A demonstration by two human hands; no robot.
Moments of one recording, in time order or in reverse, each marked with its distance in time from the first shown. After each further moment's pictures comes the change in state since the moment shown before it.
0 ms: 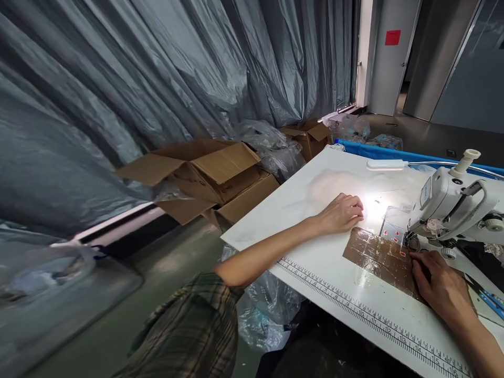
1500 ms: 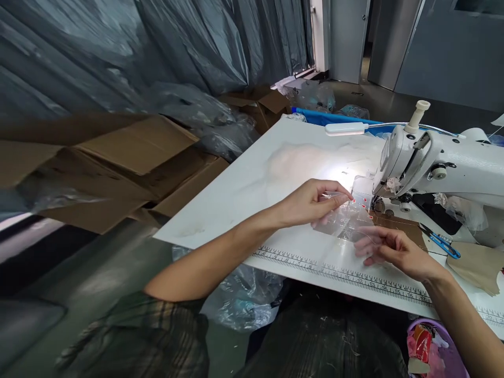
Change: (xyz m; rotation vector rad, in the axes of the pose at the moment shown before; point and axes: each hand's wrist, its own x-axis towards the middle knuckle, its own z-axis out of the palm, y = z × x) left_hand 0.001 0.074 -0.059 -1.062 -0.149 -0.402; right_hand 0.006 -0.041 -0.053 1.511 -0.744 0.509
